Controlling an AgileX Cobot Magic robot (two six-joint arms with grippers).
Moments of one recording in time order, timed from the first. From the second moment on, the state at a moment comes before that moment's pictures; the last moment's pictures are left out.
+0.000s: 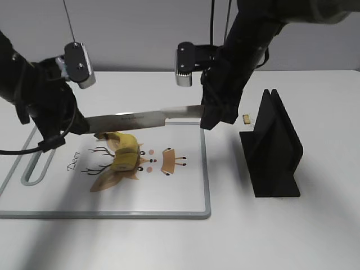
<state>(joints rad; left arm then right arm) -0.26 1.70 -1.05 -0.48 0.62 1.41 0.46 2.10 -1.66 0.33 1.04 -1.17</state>
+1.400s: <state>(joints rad) -0.22 1.35 -1.05 -0.49 0.73 1.26 0.45 1.78 -1.66 0.27 1.21 -1.07</state>
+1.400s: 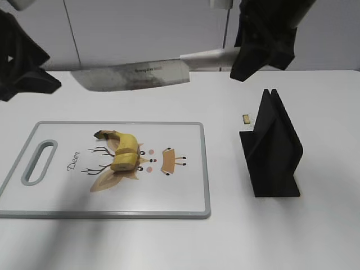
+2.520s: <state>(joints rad) 0.00 0.65 -0.70 -0.06 1.04 0.31 0.45 1.30 -1.28 0.10 1.17 0.31</state>
